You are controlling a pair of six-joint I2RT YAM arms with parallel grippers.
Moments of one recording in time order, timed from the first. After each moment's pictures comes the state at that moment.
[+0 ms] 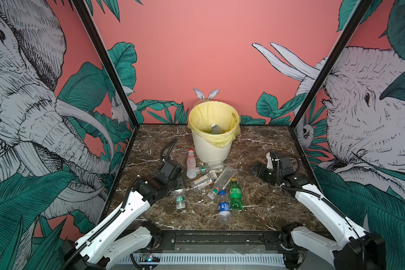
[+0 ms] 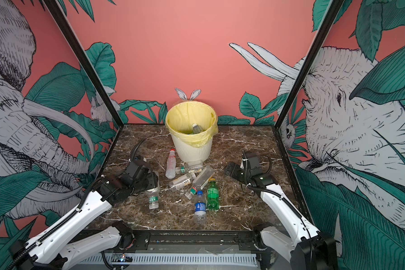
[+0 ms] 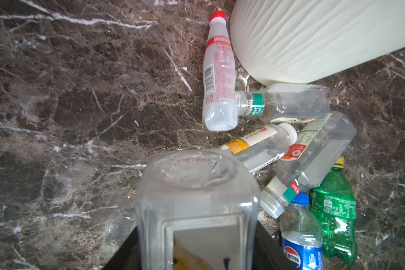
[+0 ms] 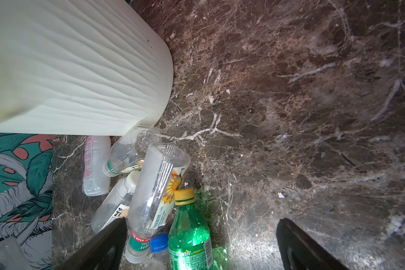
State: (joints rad) left arm -0.64 0.94 0.94 -0.94 -0.22 -0.74; right arm 0.32 1.06 0.77 -0.52 -0.15 0.69
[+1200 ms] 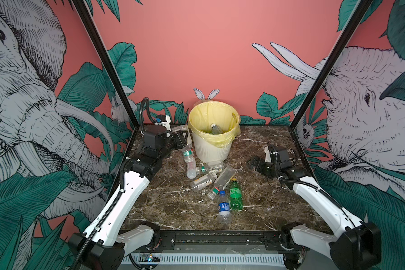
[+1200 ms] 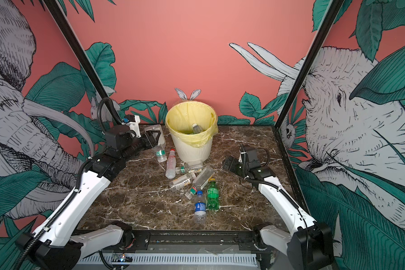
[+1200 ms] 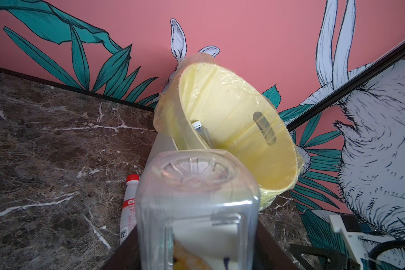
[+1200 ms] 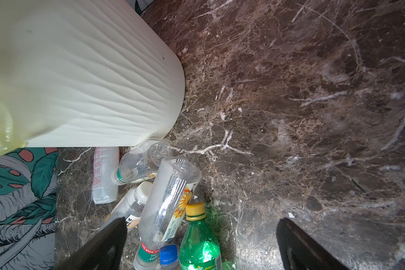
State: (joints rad) left arm -0.40 1.11 1.20 -0.41 0.07 -0.56; right arm 0.32 1.14 0.87 -0.52 -0.15 0.67
